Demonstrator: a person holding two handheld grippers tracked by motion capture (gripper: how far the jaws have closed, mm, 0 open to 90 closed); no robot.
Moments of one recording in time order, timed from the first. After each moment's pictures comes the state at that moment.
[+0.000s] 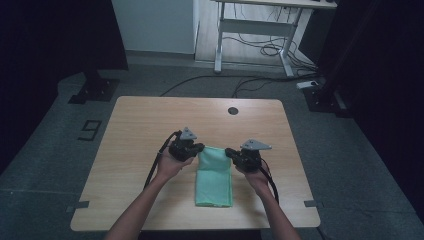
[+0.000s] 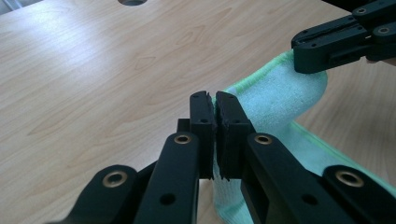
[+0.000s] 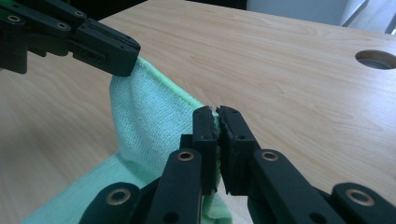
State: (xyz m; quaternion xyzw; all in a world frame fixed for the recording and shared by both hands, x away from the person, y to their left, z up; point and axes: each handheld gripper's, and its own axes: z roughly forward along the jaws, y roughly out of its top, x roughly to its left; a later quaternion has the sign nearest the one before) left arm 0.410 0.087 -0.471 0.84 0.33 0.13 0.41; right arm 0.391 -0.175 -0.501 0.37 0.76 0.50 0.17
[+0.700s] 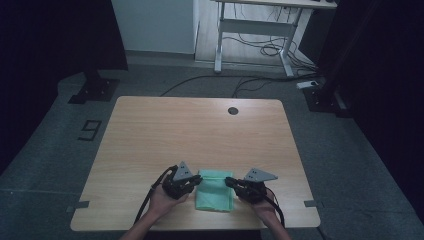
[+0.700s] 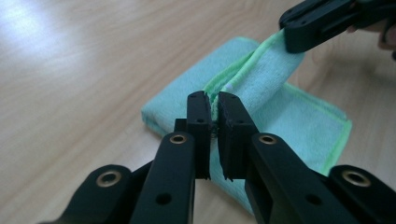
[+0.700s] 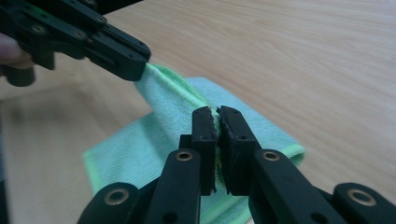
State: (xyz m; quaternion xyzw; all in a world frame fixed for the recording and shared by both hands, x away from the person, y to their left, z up) left arm 0.303 0.095 -0.504 0.85 0.29 0.13 0.42; right arm 0.303 -0.185 -0.523 0.32 0.78 0.52 0.12
